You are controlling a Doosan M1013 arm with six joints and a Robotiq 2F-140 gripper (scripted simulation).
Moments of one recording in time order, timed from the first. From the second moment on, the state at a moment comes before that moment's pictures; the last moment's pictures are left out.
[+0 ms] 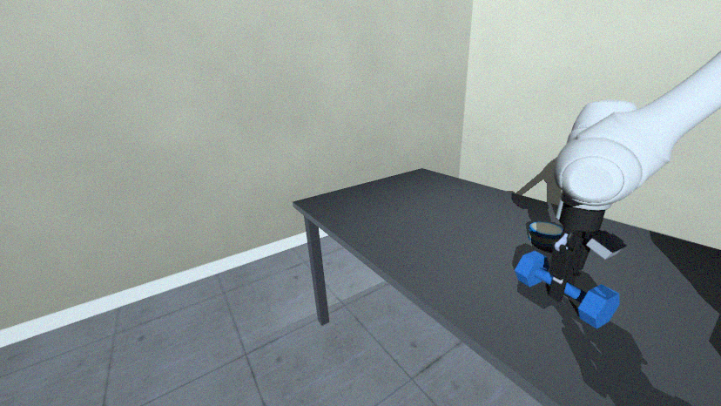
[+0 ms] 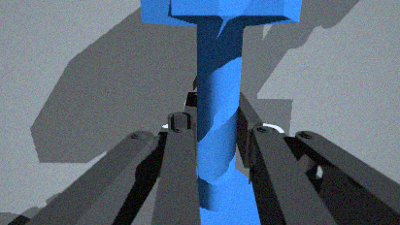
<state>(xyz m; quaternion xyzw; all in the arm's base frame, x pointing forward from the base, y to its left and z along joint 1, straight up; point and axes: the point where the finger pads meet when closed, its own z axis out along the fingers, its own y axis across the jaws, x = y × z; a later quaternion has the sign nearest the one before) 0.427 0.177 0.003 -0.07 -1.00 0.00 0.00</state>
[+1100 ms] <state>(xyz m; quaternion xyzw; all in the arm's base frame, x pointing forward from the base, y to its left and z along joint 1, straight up) 0.426 0.176 0.055 -0.07 -1.00 0.00 0.00</state>
